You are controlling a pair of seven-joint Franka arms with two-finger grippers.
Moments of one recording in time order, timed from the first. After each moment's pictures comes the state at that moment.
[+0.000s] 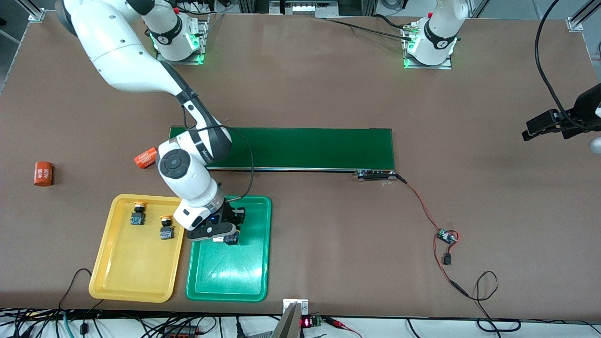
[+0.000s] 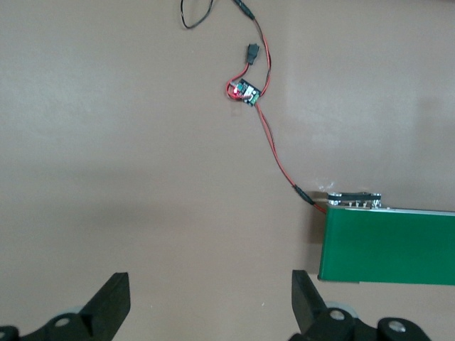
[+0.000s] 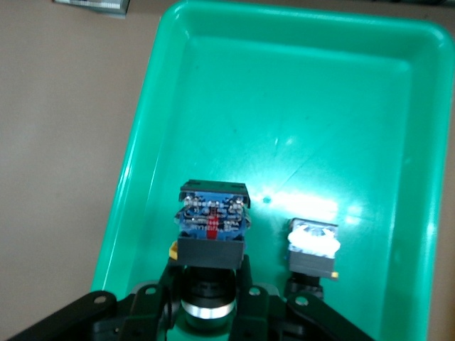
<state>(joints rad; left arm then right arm) 0.13 0.10 -0.08 -1.50 -0.04 1.57 -0.03 0.18 0.87 0.29 -1.35 -0.30 2.50 0.38</state>
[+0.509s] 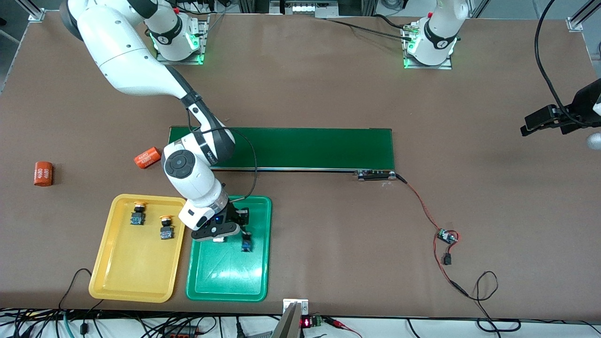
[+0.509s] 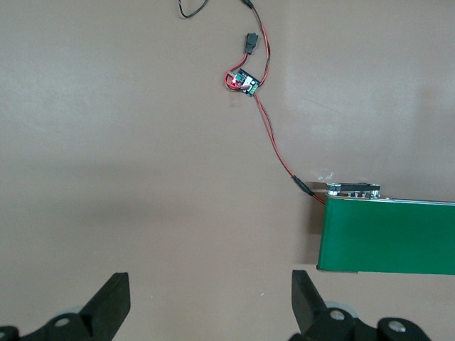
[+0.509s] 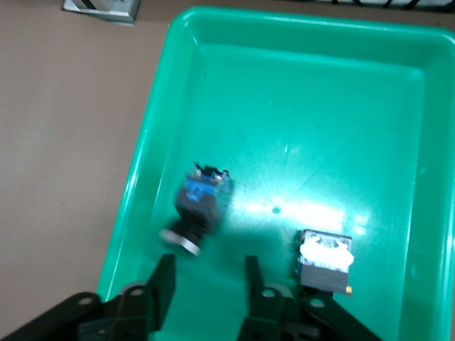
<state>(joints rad) 0.13 0.10 -0.08 -1.50 -0.04 1.55 -0.03 0.19 0.88 0.29 -1.35 -0.30 2.55 0.38</state>
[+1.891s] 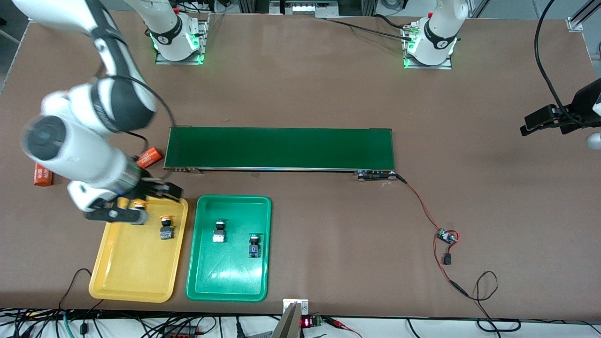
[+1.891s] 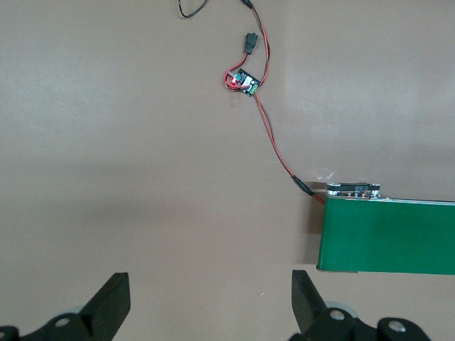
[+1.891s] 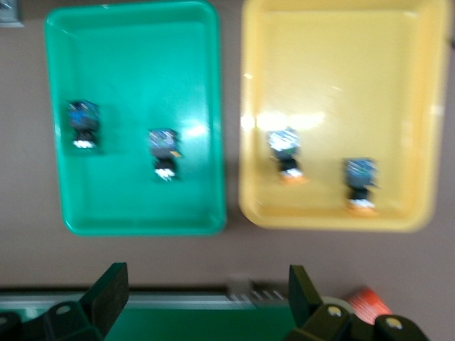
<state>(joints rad) 0.13 0.10 -0.08 -1.50 -0.04 1.55 -0.03 -0.01 0.46 0.26 -1.36 -0.09 1.84 0.29</state>
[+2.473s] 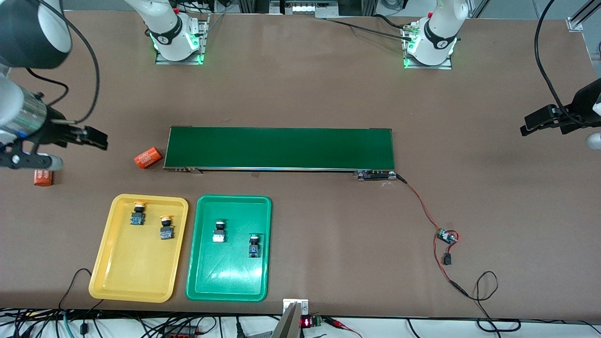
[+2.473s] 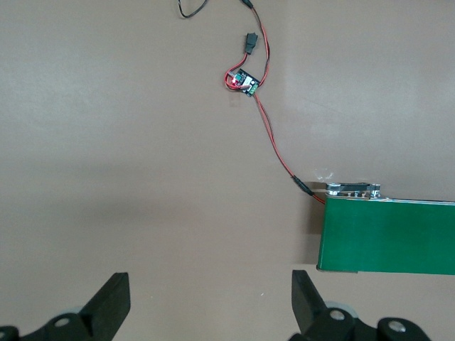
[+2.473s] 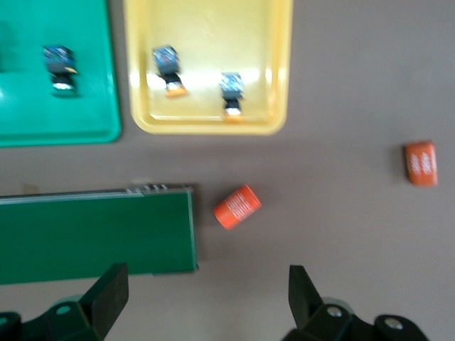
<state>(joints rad) 0.13 0.10 -0.08 -1.50 -0.04 1.55 -0.03 -0.03 0.16 0.08 -1.52 -0.08 1.58 0.13</state>
